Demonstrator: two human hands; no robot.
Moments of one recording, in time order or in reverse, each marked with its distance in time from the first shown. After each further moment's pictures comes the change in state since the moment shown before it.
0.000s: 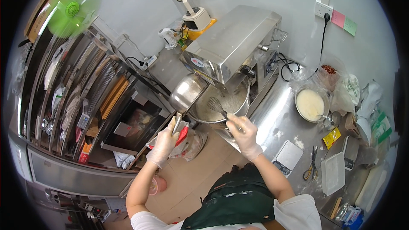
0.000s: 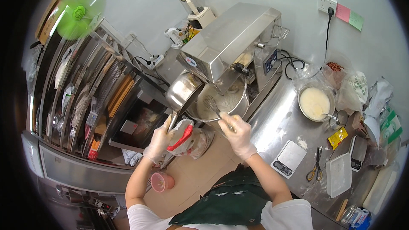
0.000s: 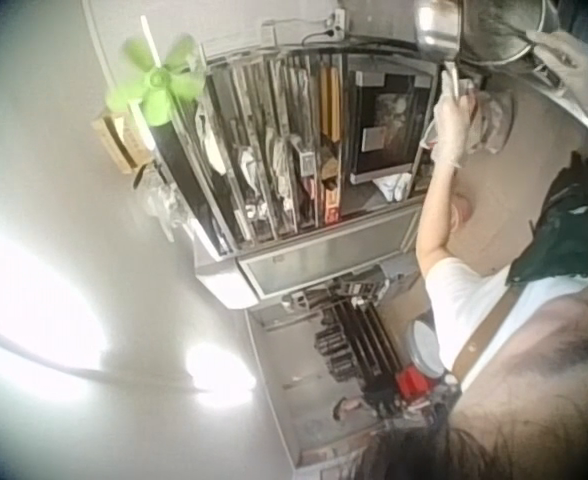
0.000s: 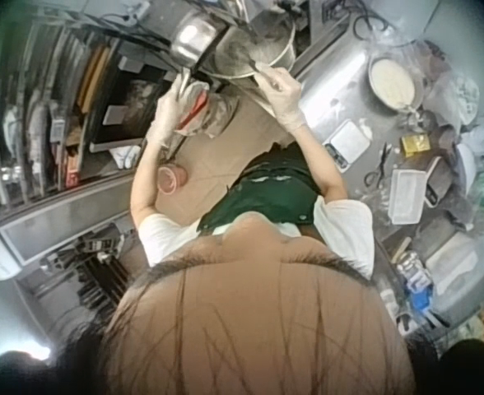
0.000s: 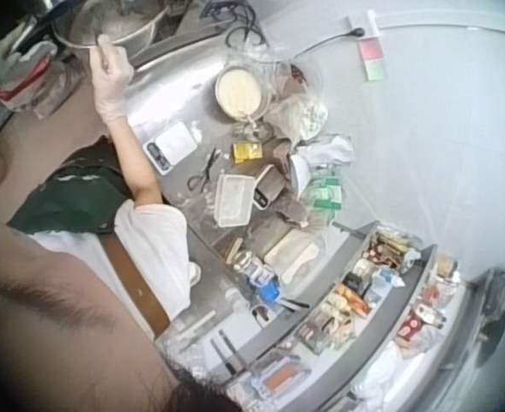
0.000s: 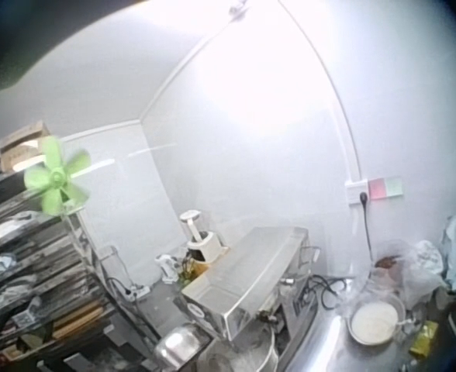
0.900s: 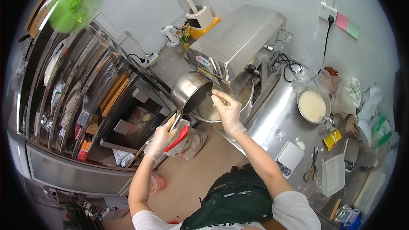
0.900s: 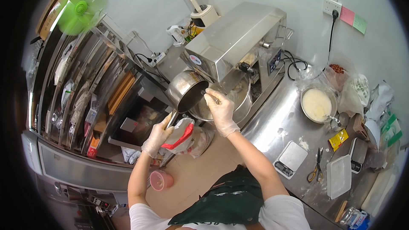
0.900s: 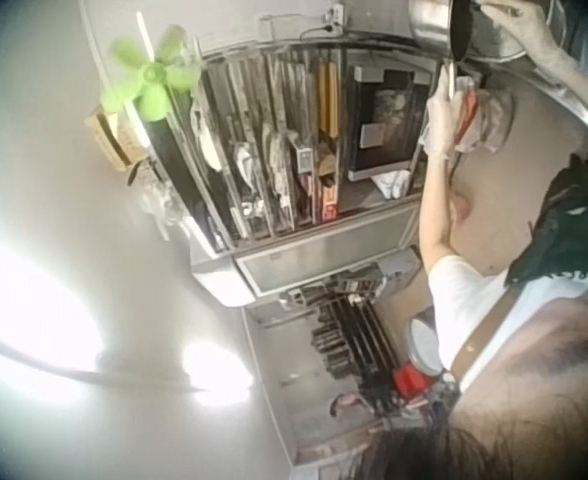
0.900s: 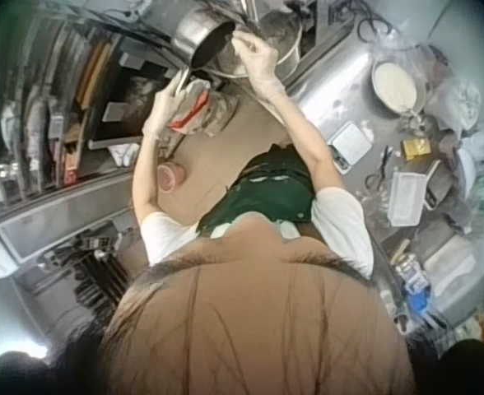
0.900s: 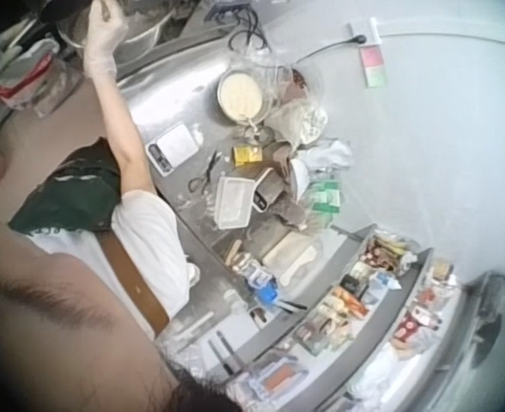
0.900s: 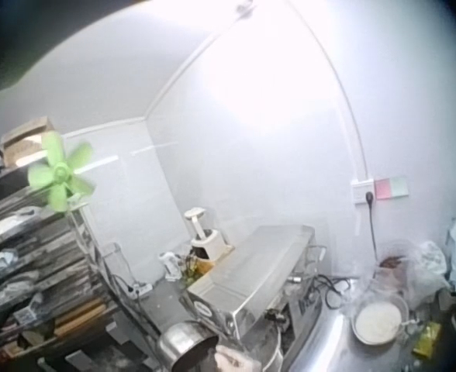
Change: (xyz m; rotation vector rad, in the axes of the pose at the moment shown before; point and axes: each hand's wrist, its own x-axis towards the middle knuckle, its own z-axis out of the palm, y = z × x) left_hand 0.016 -0.039 -0.005 -0.201 -0.053 0.060; right_hand 0.055 0.004 0.080 0.387 0.032 0.321
